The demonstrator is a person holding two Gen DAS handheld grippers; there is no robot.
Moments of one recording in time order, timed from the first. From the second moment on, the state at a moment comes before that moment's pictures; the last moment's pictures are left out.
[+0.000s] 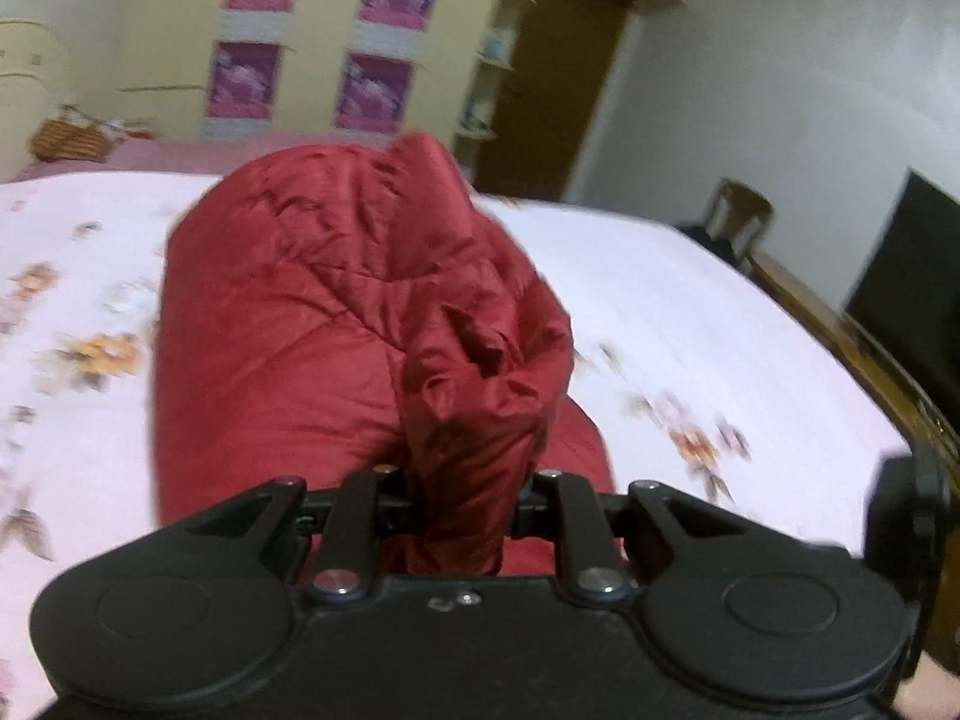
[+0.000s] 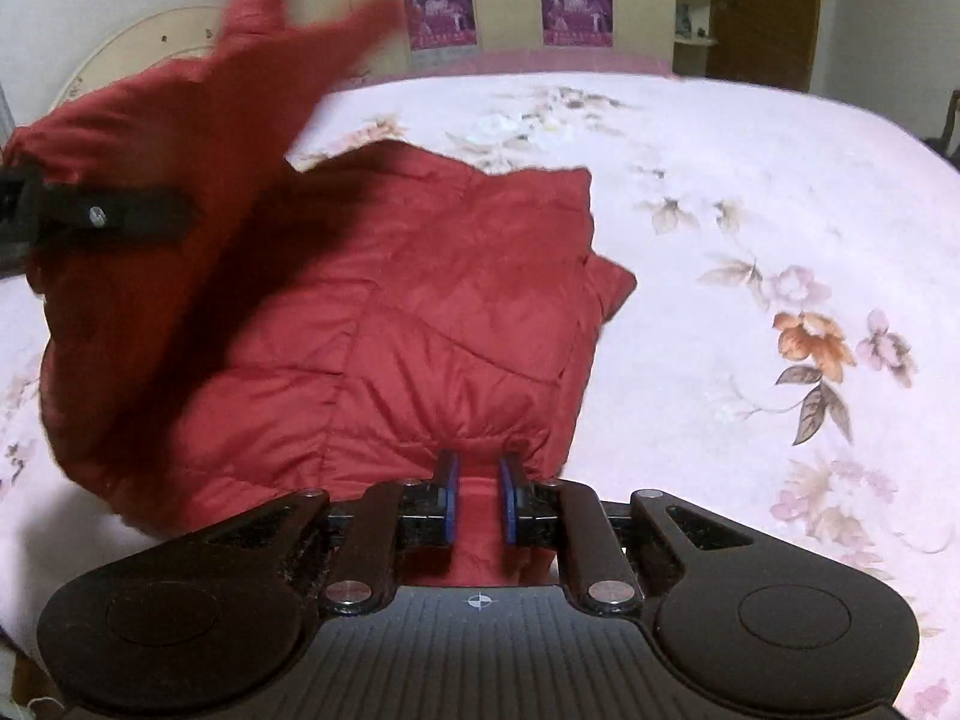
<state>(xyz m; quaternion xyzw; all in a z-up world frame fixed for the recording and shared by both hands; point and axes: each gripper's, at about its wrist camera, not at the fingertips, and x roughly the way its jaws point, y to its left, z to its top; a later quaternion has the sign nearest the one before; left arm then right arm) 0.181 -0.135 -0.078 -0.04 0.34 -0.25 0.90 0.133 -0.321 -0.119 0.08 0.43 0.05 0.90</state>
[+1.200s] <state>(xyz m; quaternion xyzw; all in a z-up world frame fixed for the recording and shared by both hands) 0.184 -0.069 -0.081 -0.06 0.34 -0.11 0.93 0.131 -0.343 -0.036 0.16 0.35 0.11 0.92</state>
